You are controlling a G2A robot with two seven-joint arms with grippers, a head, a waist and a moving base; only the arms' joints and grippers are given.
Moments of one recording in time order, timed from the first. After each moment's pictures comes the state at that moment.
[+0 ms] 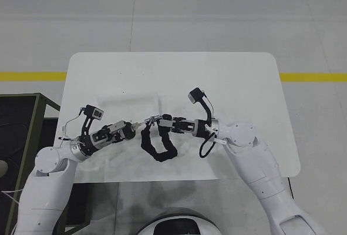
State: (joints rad) left arm 1.51 -1.07 -1.60 -1.59 -0.59 -0.34 -1.17; right arm -1.10 -1.38 1.10 -1.42 0.18 -0.34 1.02
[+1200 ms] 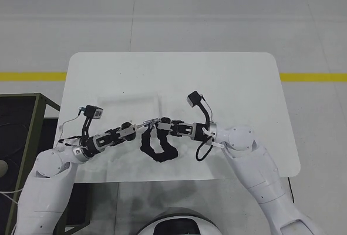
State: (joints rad) left arm 1.54 -1.07 -1.61 -1.65 -0.40 -0.58 -1.11; right arm -1.14 -1.37 1.09 -1.47 0.13 -0.29 0.97
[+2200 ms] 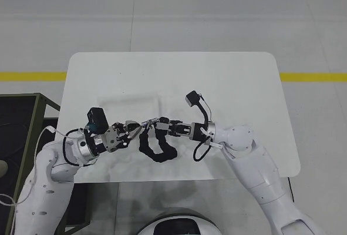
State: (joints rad) left arm 1.58 -1.07 -1.60 -1.83 1.04 -1.01 -0.10; right arm -1.14 -1.36 1.07 -1.49 0.12 -0.28 0.95
